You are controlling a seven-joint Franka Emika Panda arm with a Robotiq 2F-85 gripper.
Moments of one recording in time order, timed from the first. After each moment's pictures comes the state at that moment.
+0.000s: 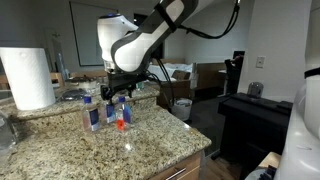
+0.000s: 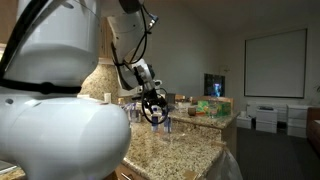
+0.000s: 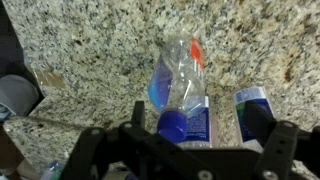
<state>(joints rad) 0.29 0.14 0.18 -2.10 -0.53 2.44 0.79</state>
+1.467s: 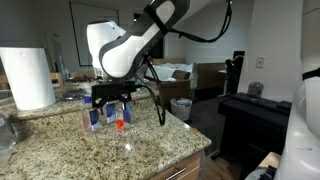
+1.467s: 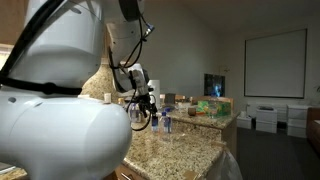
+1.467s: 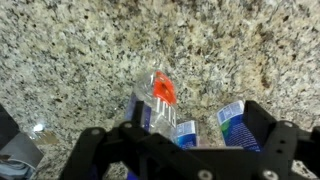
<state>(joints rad) 0.33 0.19 0.21 -2.08 -0.42 2.41 1.02</state>
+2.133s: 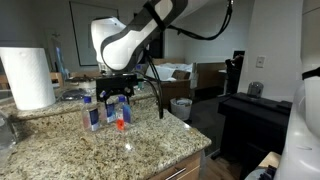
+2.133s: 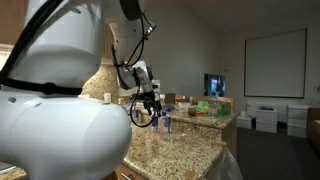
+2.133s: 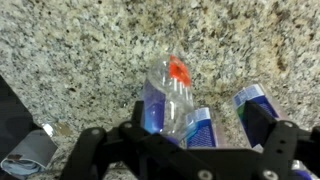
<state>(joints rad) 0.32 0.19 0.18 -2.03 -0.40 2.36 0.98</state>
